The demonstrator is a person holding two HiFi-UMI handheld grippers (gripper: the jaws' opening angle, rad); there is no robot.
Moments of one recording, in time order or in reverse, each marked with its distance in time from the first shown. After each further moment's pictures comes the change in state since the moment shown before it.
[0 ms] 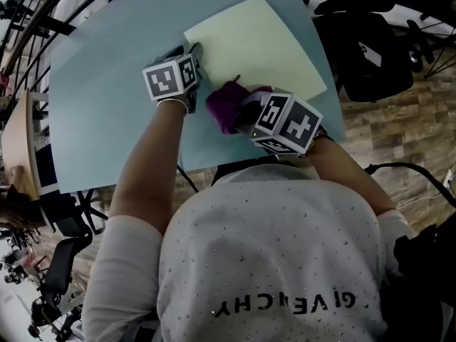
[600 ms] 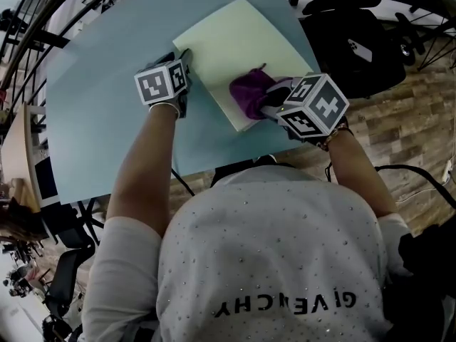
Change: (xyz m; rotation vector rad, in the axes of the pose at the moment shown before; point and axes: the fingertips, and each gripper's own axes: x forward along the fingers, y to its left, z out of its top) left arm 0.001 -0.003 0.002 0.035 0.017 -0.009; right arm -0.064 -0.051 -0.038 0.225 -0.007 -0.144
